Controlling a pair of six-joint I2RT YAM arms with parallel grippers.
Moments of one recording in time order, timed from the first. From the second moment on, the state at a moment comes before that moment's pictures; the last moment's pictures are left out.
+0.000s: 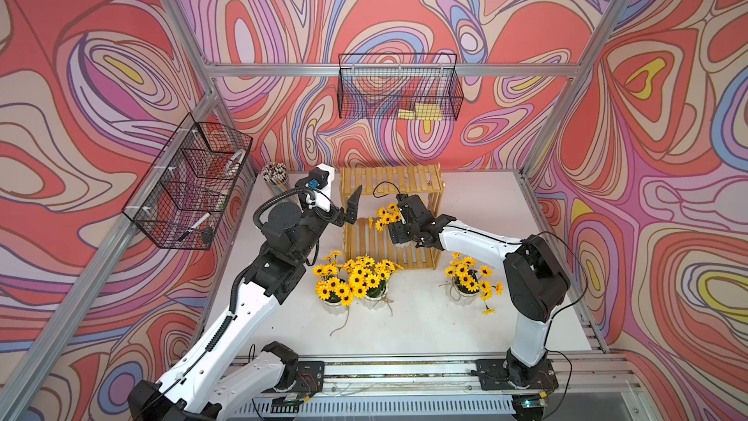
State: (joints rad) left arm -0.46 0.98 0.97 0.11 -0.04 0.08; right arm 0.65 1.88 1.34 -0.33 0.19 0.22
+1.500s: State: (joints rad) left arm -0.46 0.98 0.97 0.11 -0.04 0.07; right arm 0.70 1.72 1.27 -0.38 0.17 0.16
